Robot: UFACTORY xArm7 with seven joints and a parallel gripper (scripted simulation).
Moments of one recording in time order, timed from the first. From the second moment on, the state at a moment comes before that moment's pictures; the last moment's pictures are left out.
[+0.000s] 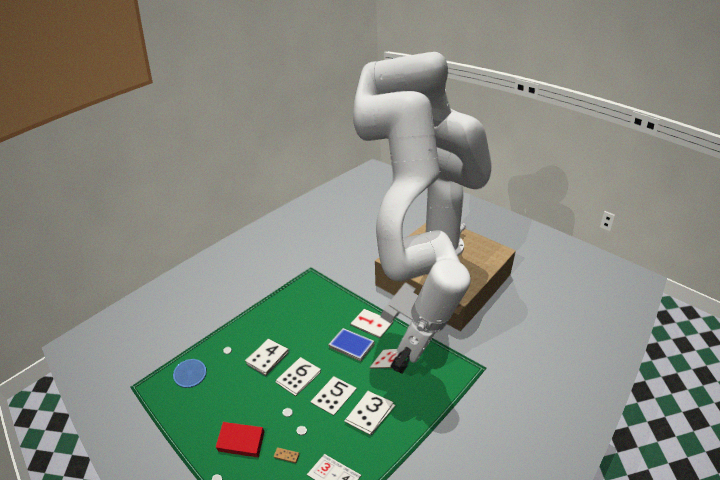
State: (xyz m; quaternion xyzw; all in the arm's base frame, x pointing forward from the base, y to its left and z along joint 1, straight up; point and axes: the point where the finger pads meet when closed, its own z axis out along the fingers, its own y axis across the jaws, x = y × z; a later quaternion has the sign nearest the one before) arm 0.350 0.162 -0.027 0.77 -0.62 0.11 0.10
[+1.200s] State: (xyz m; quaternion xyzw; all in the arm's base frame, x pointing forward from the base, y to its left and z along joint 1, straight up) arm 0.350 0.160 -0.038 0.78 -0.62 -0.08 -0.06
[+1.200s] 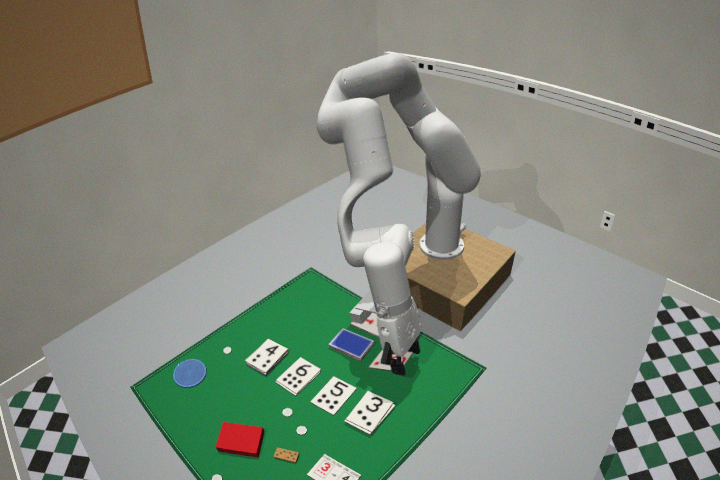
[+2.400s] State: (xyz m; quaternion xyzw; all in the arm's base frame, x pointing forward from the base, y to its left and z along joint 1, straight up) arm 0.350 0.159 -0.042 0.77 -0.62 -0.13 -0.11
